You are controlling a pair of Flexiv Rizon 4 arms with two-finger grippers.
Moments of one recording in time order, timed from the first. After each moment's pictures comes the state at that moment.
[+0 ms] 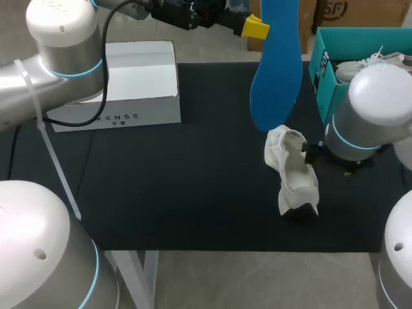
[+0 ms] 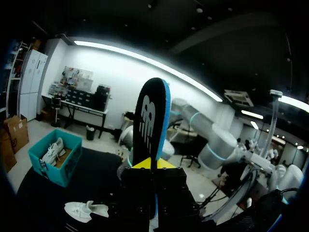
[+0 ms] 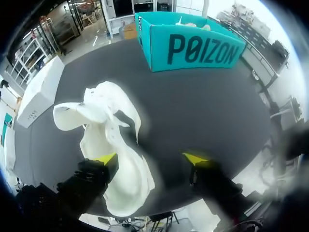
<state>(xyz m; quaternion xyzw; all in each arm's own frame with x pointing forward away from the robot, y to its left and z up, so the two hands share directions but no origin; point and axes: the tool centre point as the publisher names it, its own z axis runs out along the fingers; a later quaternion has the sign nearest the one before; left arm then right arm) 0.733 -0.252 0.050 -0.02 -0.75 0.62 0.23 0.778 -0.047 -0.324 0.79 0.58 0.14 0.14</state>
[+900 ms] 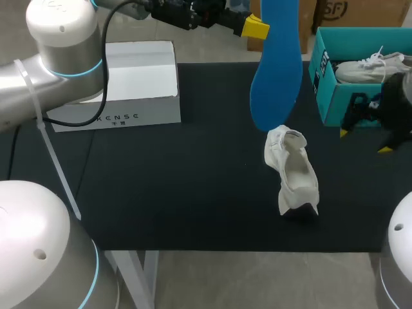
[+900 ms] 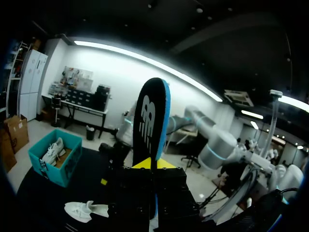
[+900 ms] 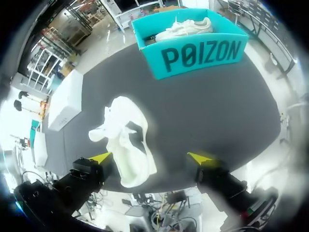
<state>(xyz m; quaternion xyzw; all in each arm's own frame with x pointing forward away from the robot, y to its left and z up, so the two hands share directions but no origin) 0.733 -0.252 0.050 -0.02 -0.75 0.62 0.23 0.778 -0.095 -0.235 0.79 0.59 0.20 -0.02</state>
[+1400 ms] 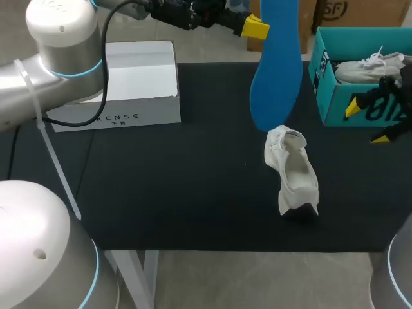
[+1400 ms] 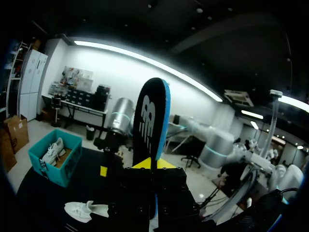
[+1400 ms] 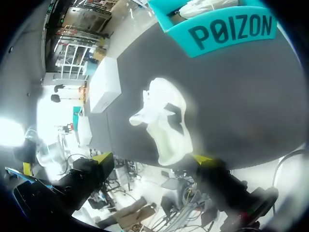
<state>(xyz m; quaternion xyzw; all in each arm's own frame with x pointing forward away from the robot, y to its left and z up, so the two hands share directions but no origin) 0.733 -0.252 0.050 -0.02 -0.75 0.62 0.23 0.777 -0.076 -0.195 0.72 0.57 0.28 -0.27</state>
